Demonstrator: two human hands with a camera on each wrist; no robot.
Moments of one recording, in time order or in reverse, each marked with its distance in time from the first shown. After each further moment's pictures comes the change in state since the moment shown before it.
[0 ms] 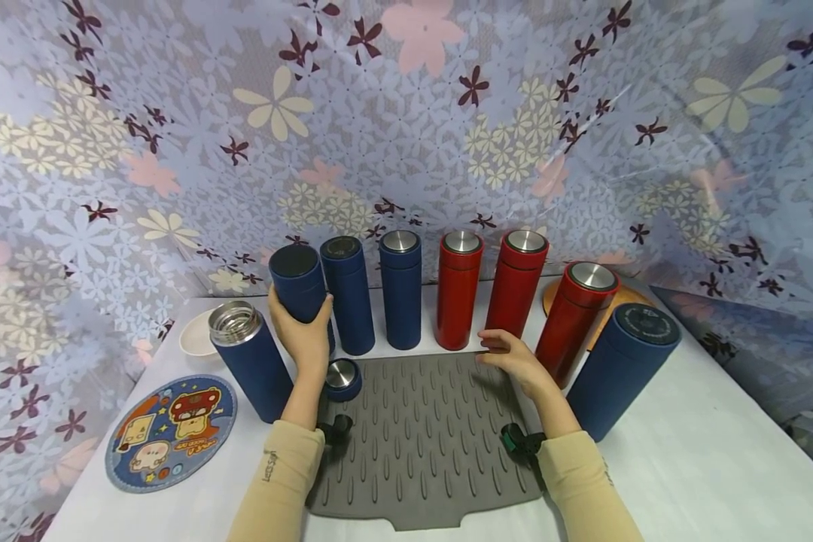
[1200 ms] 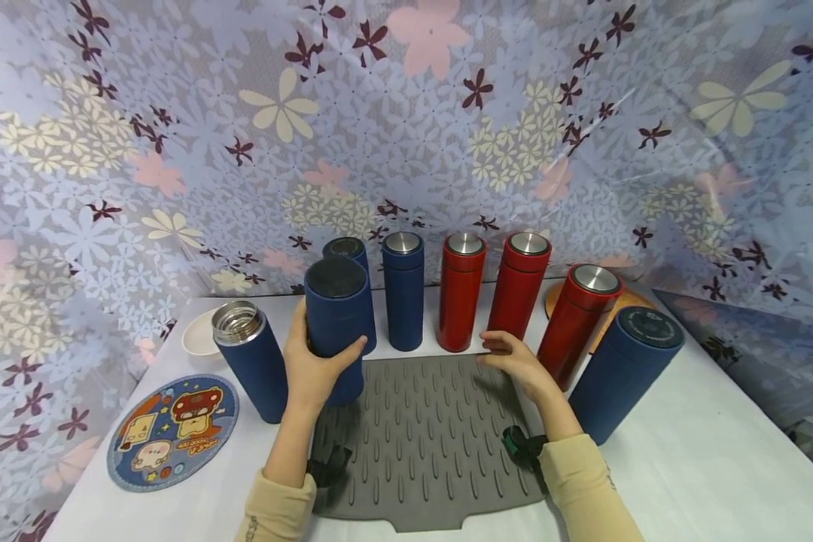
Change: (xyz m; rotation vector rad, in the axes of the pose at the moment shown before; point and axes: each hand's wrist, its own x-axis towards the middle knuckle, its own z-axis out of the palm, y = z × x) left_hand -0.038 0.047 -0.044 -0.121 -0.424 0.166; right_hand 0.001 0.001 0.000 -0.009 -0.001 -0.007
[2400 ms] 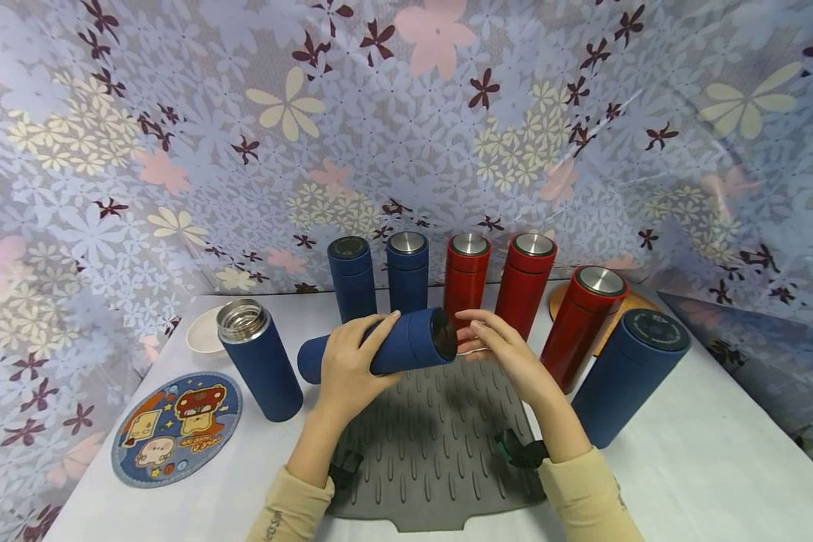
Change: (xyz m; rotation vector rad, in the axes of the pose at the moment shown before) left_hand -0.006 -0.014 0.027 0.613 -0.149 0.693; right_hand -0.037 -0.083 0.029 0.111 -0.119 -0.266
